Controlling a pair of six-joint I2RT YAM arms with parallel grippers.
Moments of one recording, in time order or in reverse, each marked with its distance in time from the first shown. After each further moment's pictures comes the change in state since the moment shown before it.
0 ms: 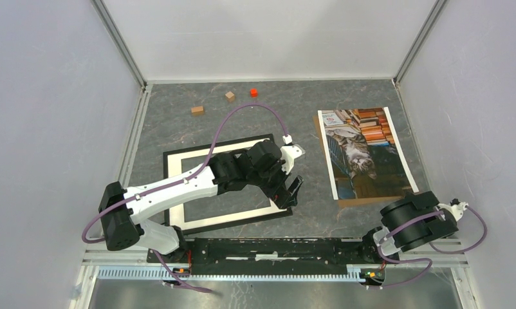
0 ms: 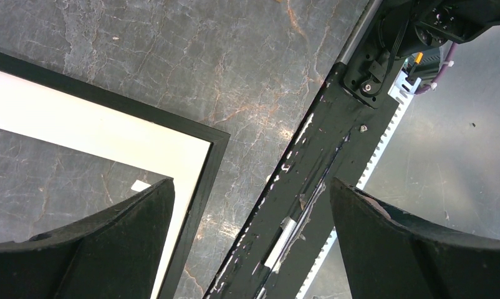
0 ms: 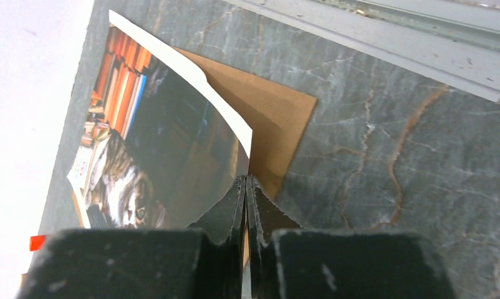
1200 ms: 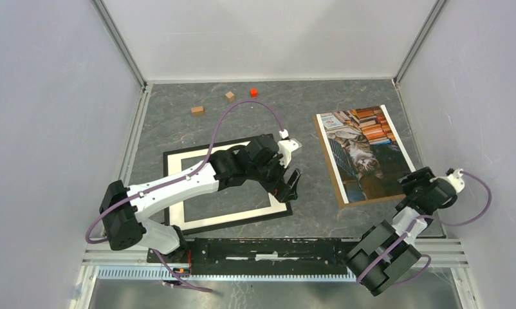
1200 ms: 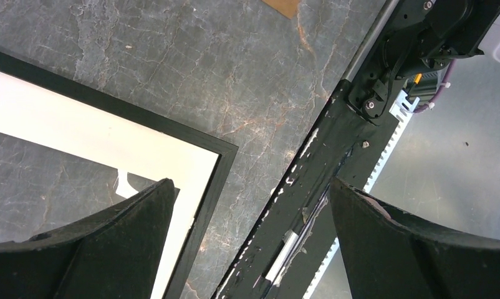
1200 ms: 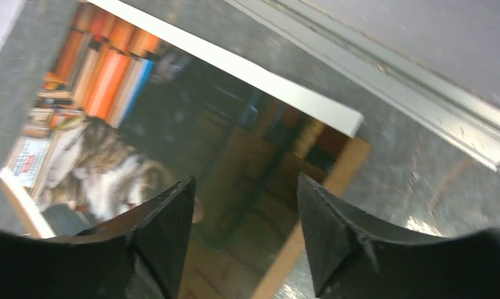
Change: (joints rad) left arm 0.059 0.017 -0.023 0.060 0.034 -0.019; right arm 0.352 -0.432 0.265 -0.673 0.357 -0.144
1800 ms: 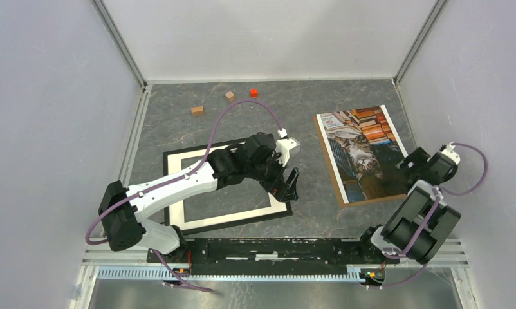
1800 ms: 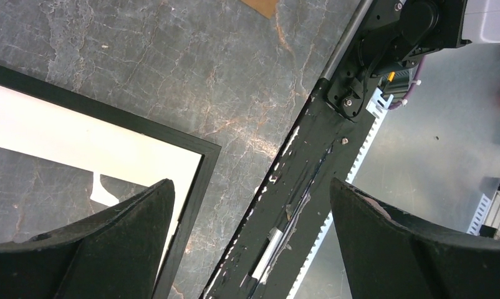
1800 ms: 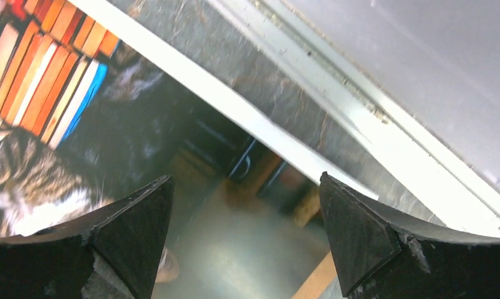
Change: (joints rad) left arm 0.029 -0.008 -0.016 0.023 0.092 -0.022; right arm 0.163 0.349 0.158 0.034 0.211 -0.135
